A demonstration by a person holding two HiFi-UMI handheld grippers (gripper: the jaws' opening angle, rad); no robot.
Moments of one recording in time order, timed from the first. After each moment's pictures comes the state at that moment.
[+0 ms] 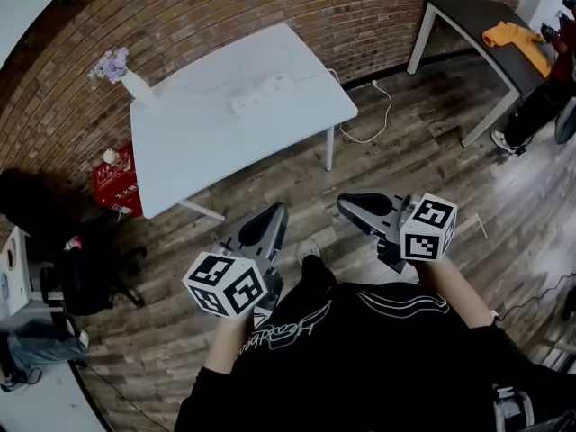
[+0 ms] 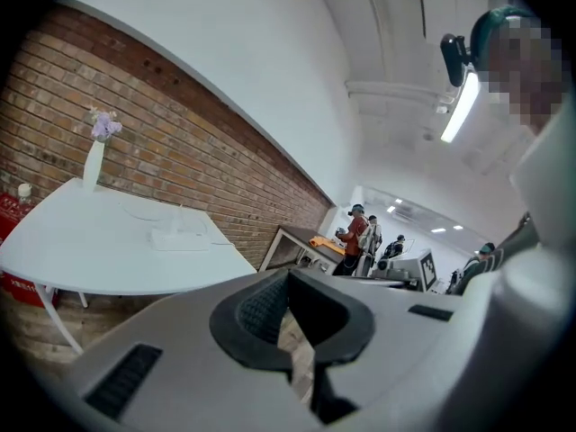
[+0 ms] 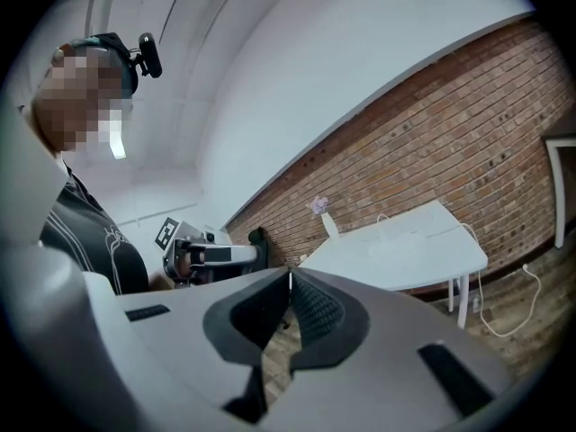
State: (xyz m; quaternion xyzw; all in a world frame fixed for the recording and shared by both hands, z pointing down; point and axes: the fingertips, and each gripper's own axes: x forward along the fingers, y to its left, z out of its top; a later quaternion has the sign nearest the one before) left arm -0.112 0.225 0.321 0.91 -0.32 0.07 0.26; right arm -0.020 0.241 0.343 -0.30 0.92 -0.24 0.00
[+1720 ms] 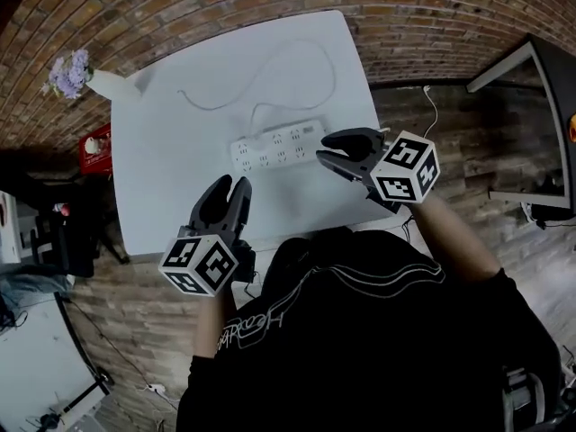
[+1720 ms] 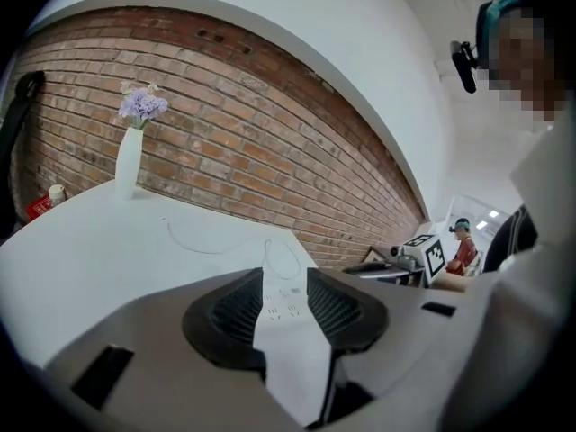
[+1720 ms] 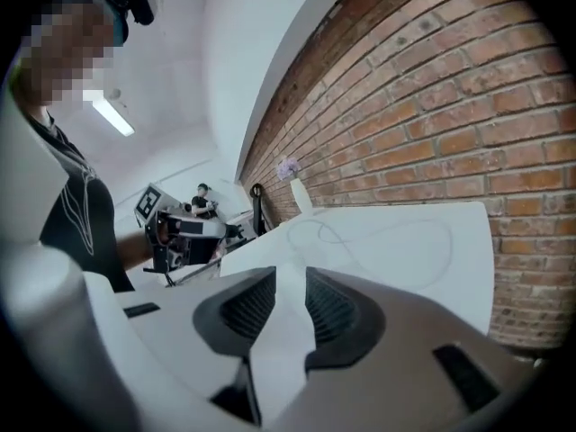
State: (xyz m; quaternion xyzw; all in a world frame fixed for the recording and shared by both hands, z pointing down) left arm -0.136 -0.176 0.420 0.78 -0.53 0.07 0.31; right arm 0.003 -0.221 0.461 -0.14 0.95 -0.23 -0.16
